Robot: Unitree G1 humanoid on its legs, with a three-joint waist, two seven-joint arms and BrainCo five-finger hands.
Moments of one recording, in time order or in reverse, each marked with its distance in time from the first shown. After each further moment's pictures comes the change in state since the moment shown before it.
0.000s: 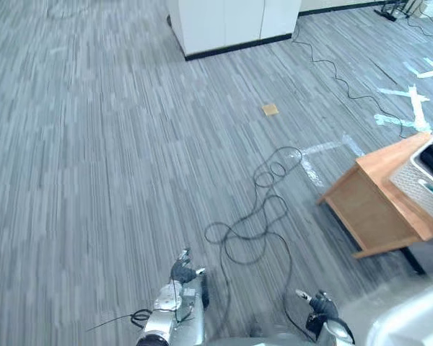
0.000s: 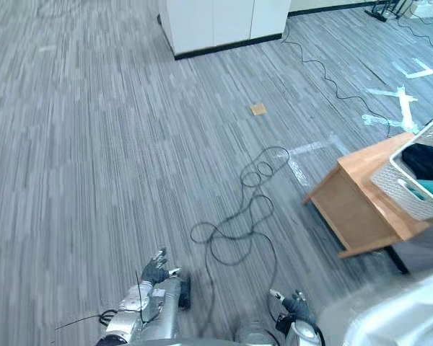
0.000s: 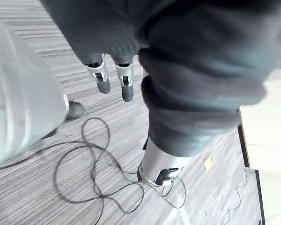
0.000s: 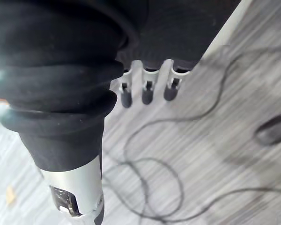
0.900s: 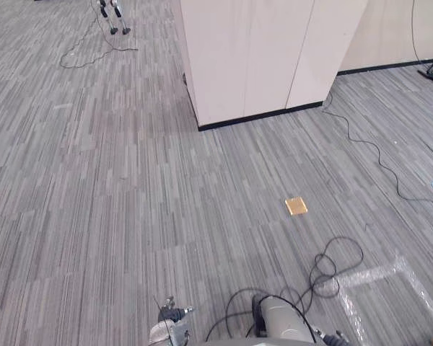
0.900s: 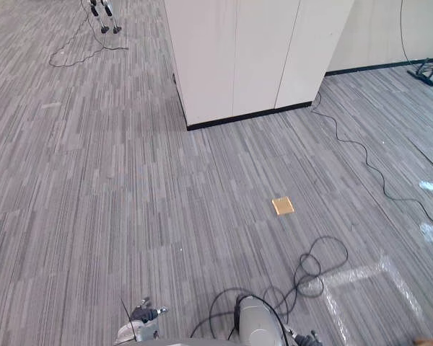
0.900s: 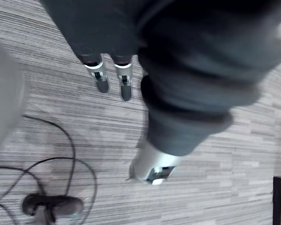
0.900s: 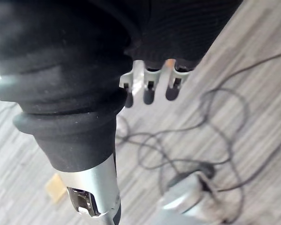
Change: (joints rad) left arm -0.005 -0.043 0.343 0.353 -0.082 0.021 0.070; right arm 0.120 0.030 -0.161 0.018 -0.038 0.045 -0.009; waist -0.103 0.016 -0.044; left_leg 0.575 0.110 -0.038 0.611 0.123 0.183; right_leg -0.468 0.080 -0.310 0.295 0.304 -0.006
